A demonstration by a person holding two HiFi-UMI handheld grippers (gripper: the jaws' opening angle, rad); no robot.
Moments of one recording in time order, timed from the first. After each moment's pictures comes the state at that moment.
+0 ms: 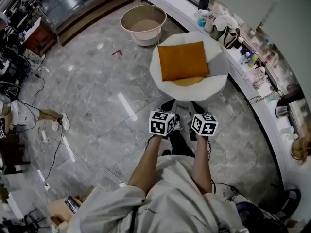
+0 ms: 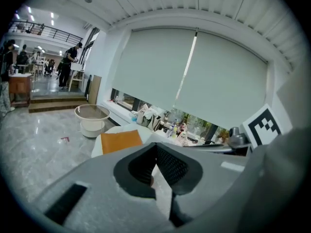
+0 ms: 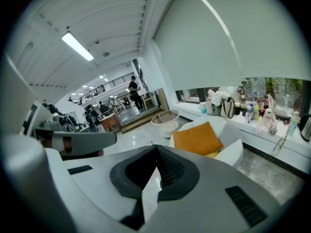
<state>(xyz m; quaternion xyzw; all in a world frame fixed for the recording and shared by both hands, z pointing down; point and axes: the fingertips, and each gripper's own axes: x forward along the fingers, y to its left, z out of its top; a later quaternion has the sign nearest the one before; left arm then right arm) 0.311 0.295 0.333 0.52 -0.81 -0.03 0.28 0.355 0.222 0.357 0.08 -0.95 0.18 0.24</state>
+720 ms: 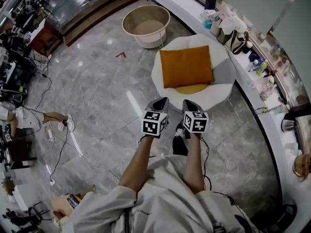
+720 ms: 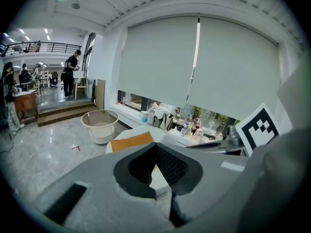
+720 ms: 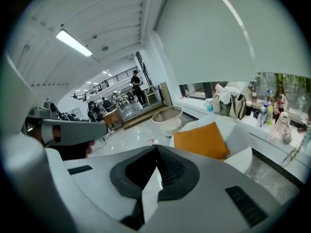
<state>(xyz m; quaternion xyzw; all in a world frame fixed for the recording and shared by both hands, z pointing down) 0.208 0.213 0.340 0.48 -0.83 0.04 0.28 0.247 0.134 0.389 0.04 -0.94 0.19 0.27</state>
